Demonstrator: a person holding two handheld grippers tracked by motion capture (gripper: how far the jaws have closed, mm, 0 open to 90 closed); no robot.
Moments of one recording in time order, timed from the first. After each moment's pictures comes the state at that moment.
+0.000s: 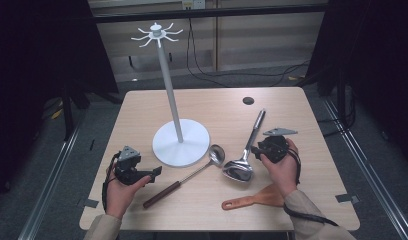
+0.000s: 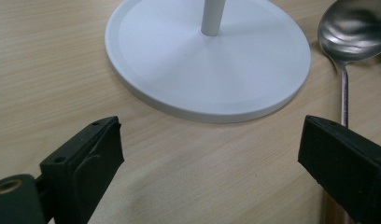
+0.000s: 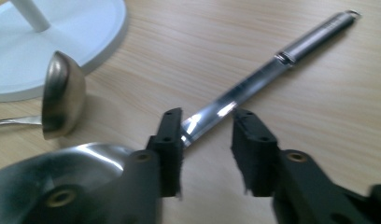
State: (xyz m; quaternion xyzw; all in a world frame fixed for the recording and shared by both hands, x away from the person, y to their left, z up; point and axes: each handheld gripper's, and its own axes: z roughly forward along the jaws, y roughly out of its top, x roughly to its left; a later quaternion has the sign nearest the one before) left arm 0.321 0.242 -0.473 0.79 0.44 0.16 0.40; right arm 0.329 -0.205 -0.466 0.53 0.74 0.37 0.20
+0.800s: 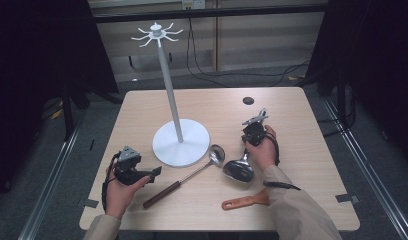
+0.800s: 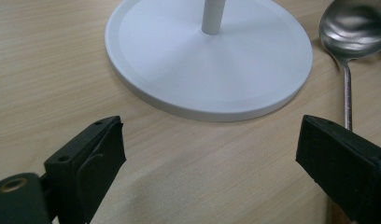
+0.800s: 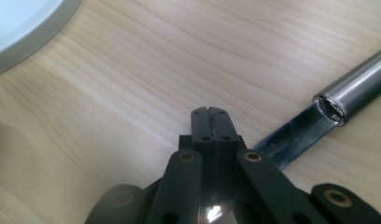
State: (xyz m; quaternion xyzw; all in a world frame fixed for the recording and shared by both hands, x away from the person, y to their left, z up) left arm 0.322 0.243 -0.476 0.79 0.43 0.16 0.40; right arm 0.405 -0.178 -0.499 0.50 0.79 0.29 0.20
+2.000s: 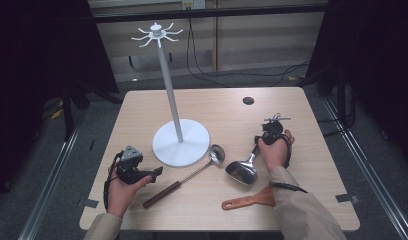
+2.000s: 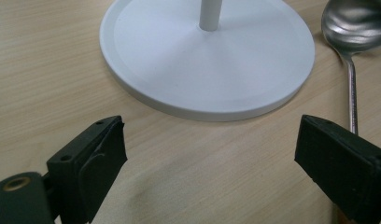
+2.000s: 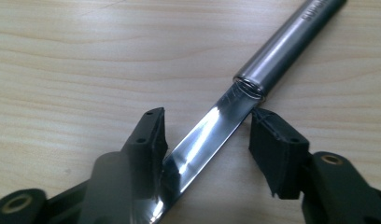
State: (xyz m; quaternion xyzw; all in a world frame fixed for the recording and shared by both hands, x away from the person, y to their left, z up) left arm 0.324 0.238 -0.479 0.79 0.43 0.16 0.40; right arm 0.396 -0.221 -0.499 0.66 0.67 0.26 0.22
